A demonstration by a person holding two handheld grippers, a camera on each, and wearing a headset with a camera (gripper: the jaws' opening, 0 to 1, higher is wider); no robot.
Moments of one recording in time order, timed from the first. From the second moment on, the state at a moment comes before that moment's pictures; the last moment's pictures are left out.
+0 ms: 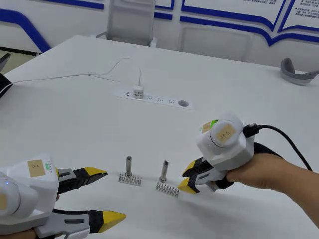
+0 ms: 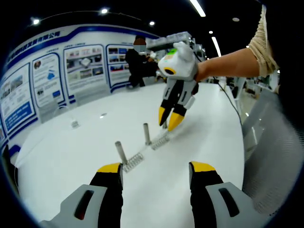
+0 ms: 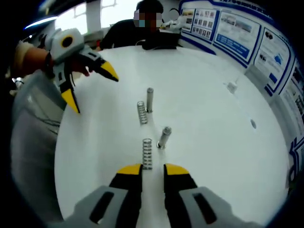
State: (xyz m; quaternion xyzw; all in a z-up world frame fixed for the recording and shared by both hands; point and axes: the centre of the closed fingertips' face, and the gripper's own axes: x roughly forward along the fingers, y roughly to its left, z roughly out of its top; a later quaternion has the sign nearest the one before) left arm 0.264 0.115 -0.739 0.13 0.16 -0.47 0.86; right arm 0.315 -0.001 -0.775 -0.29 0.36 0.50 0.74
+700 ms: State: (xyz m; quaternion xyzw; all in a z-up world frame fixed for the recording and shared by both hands) left arm 0.262 0.115 -0.740 0.12 0.16 -0.46 0.86; right arm 0.310 0.009 -0.804 -0.30 0.38 0.50 0.71
